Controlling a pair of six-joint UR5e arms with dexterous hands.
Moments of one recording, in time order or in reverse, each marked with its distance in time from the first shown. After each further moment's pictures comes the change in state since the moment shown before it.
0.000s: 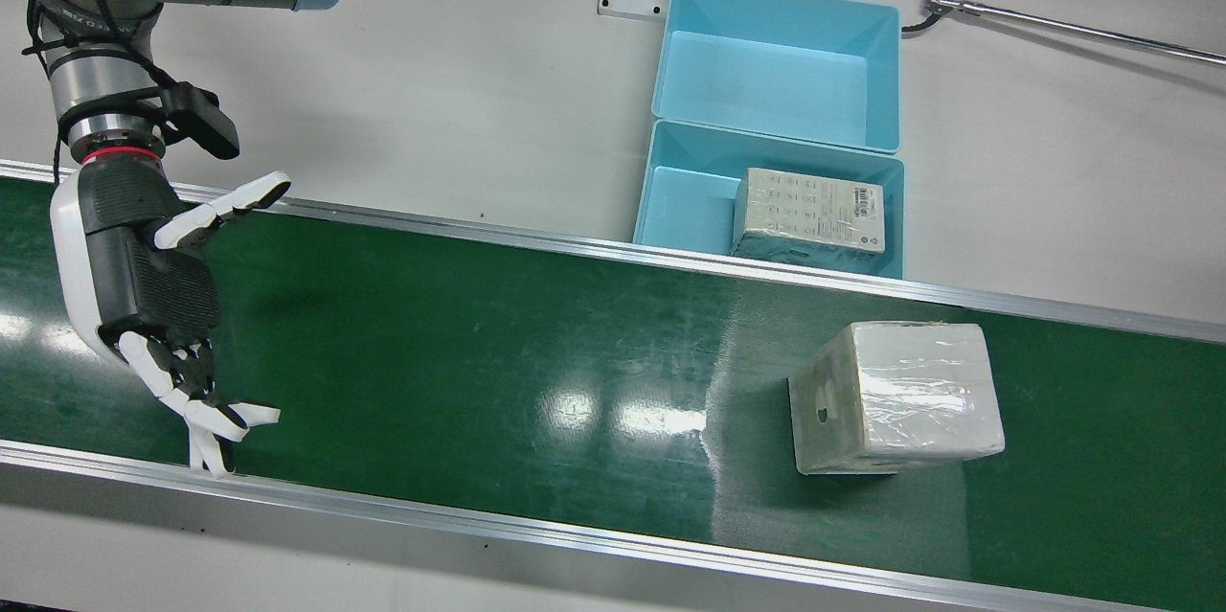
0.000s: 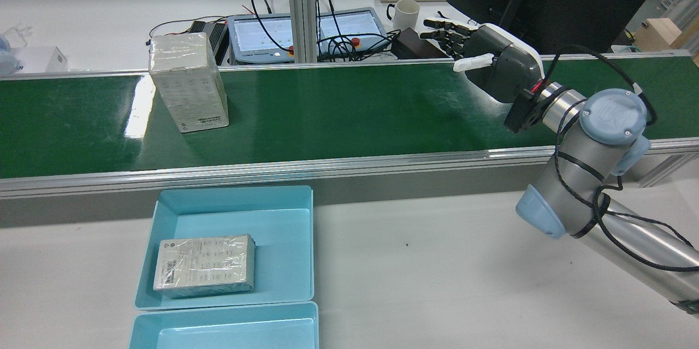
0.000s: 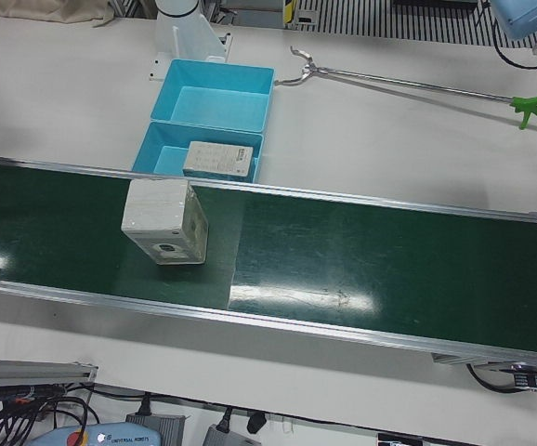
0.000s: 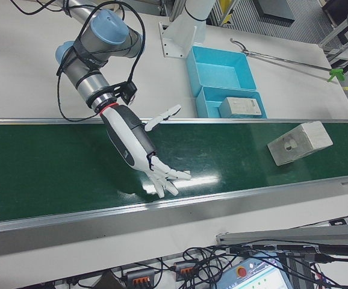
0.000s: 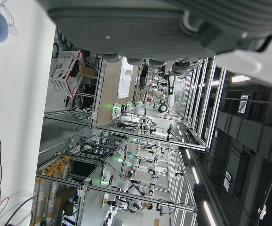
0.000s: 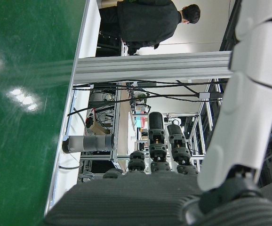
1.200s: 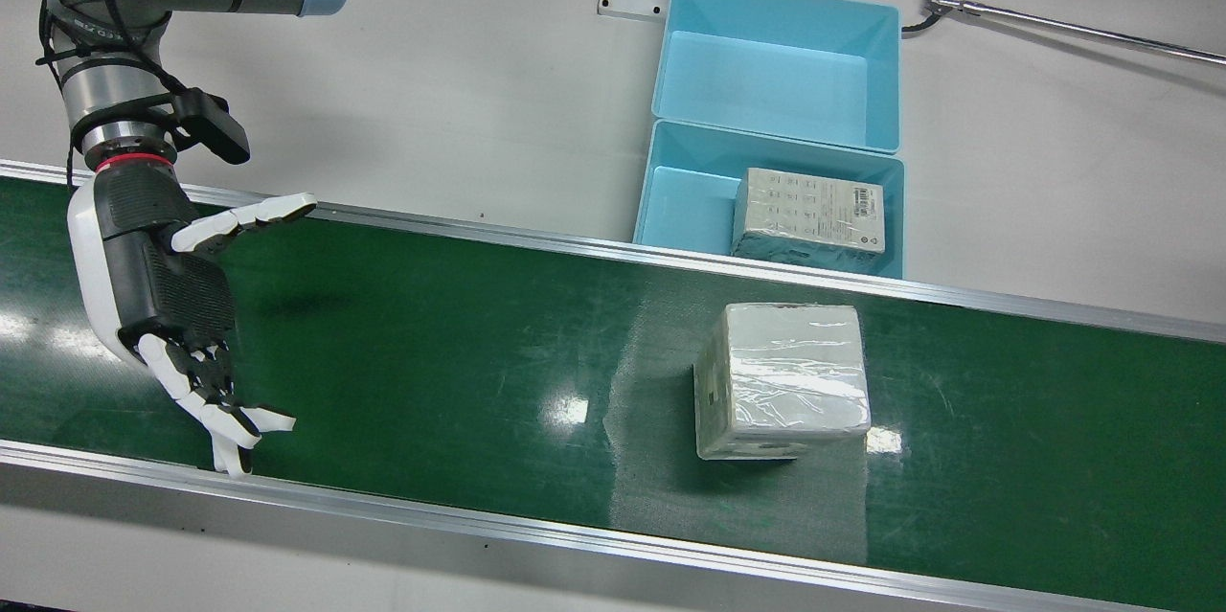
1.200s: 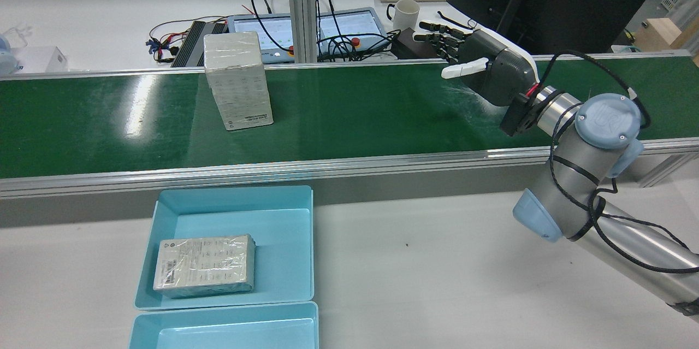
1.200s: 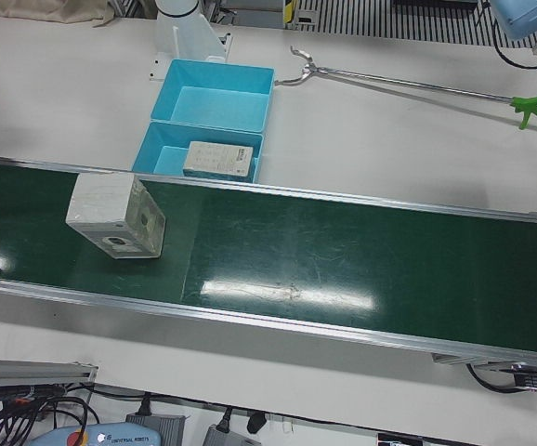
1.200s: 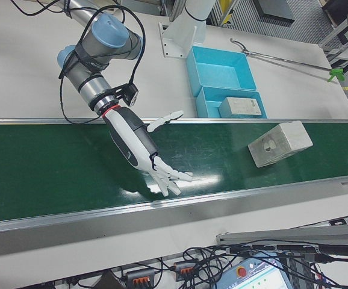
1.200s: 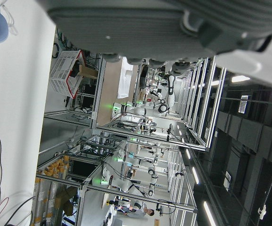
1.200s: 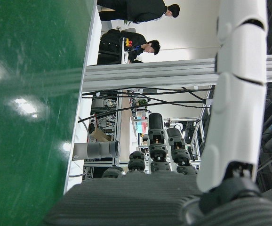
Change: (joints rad) left arm 0.000 0.000 0.000 0.000 0.000 0.000; right arm -0.014 0.001 -0.017 0.036 -0.002 0.003
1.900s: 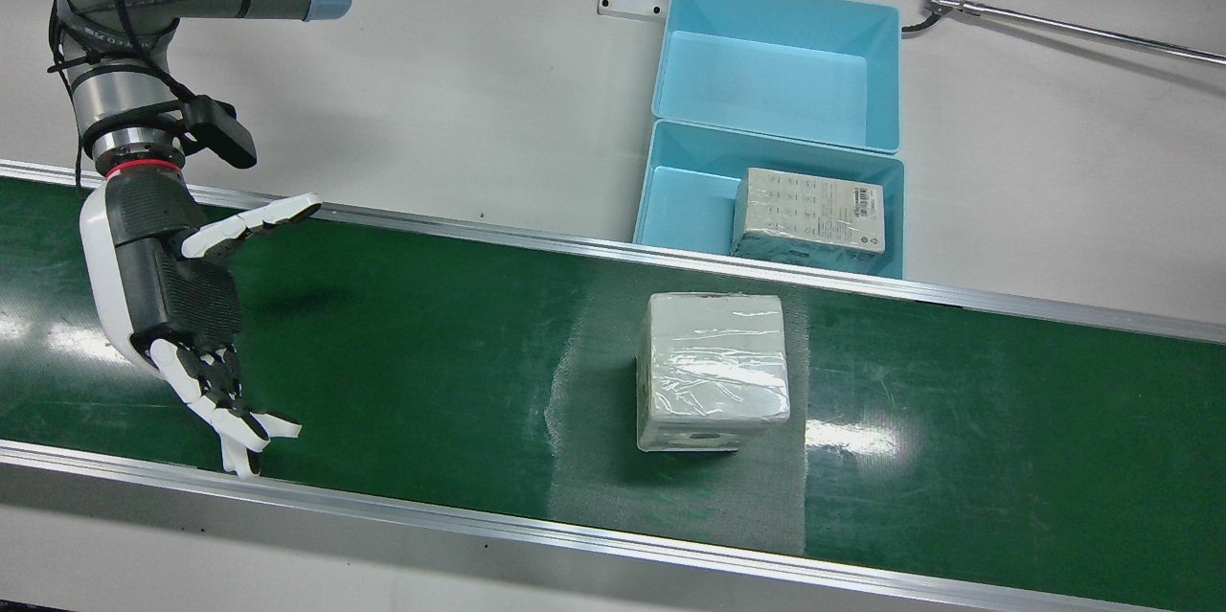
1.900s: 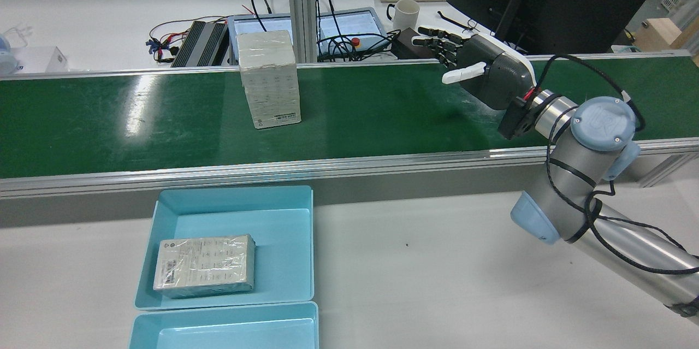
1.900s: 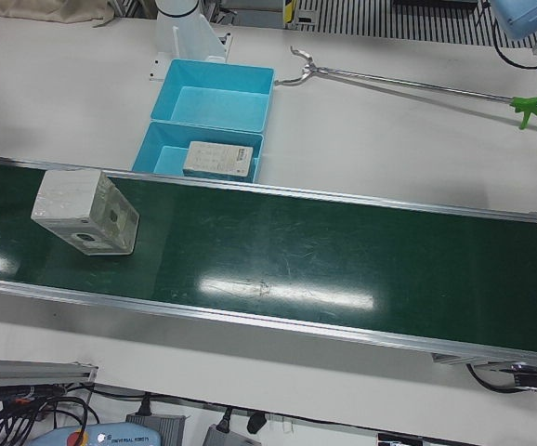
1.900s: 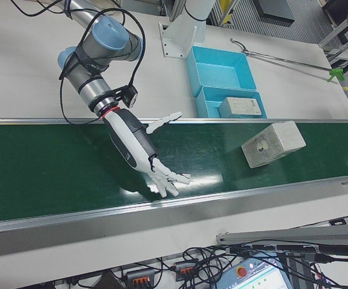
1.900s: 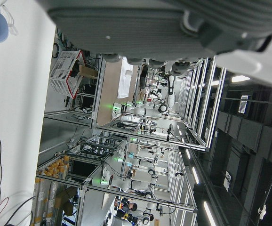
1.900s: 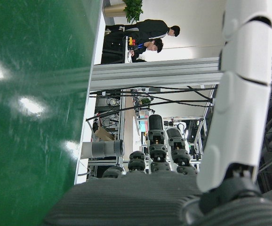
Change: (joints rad) left arm 0.000 0.000 0.000 0.000 0.000 0.000; right arm -0.009 0.001 -0.011 -0.004 0.003 0.000
